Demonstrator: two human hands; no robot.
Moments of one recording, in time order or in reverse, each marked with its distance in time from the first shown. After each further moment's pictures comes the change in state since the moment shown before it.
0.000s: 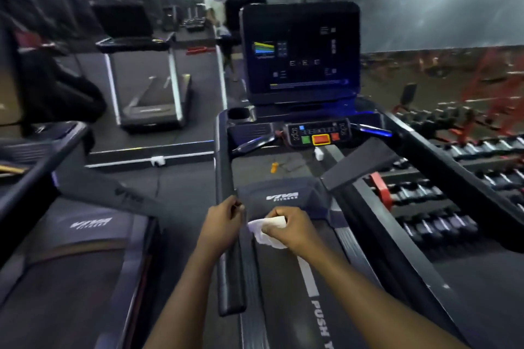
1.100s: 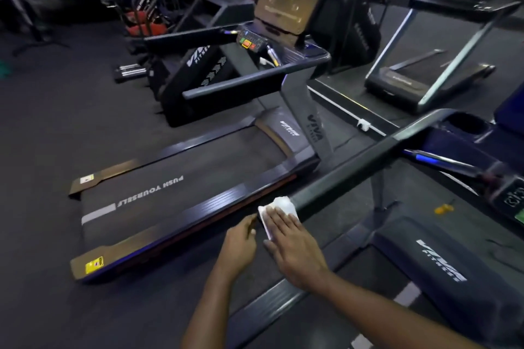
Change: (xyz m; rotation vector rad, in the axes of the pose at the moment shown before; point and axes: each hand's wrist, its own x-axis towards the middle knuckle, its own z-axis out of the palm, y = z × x) left_hand -0.194 0.020 0.116 -0.029 0.704 -0.830; right_hand -0.008 0.083 0.066 -0.415 -0.700 -1.354
